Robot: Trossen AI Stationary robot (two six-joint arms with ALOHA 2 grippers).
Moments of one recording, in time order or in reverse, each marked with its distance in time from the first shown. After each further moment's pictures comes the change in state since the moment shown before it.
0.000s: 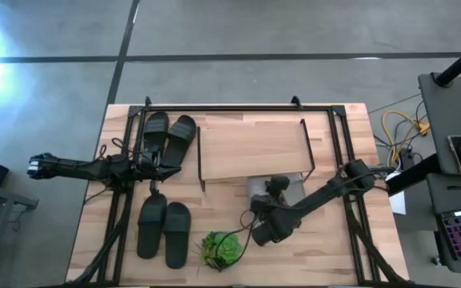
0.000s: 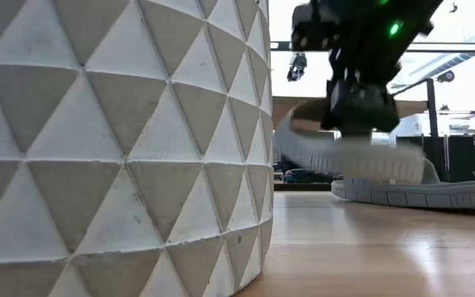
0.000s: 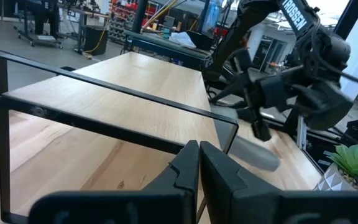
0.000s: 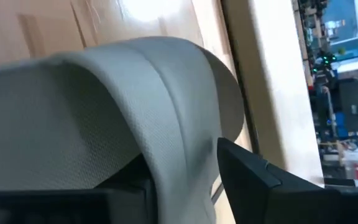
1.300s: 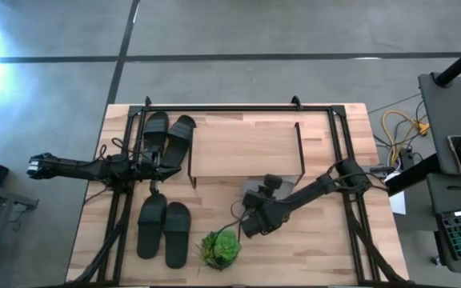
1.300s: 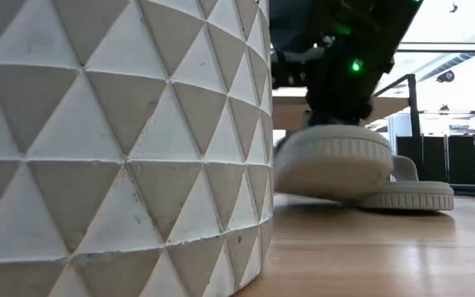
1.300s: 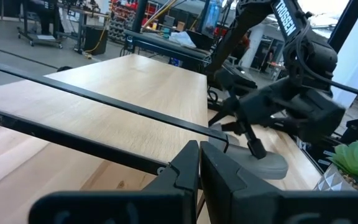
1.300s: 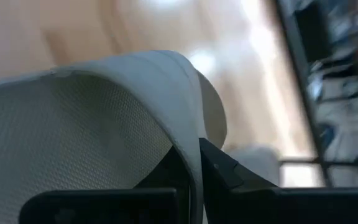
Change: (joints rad) left arm 0.000 0.000 0.000 0.000 0.000 0.000; right arm -0.093 0.068 -0.004 0.186 -0.157 0.005
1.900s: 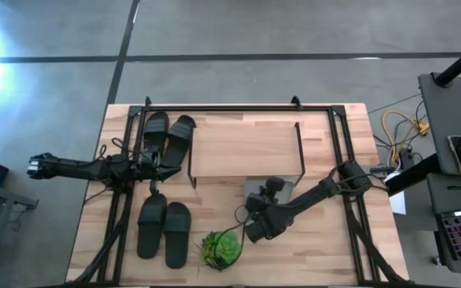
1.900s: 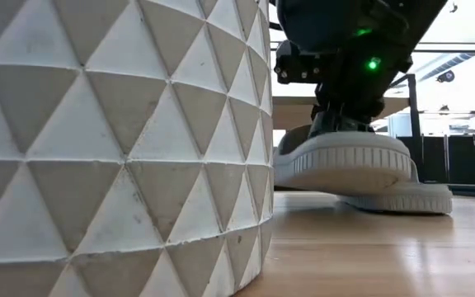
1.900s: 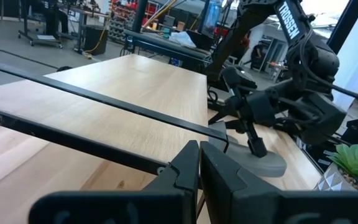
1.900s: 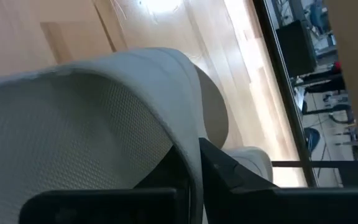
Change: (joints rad) left arm 0.000 0.000 0.000 0.000 0.000 0.000; right arm 0.044 -0.006 -0.019 -0.016 0.089 0.018
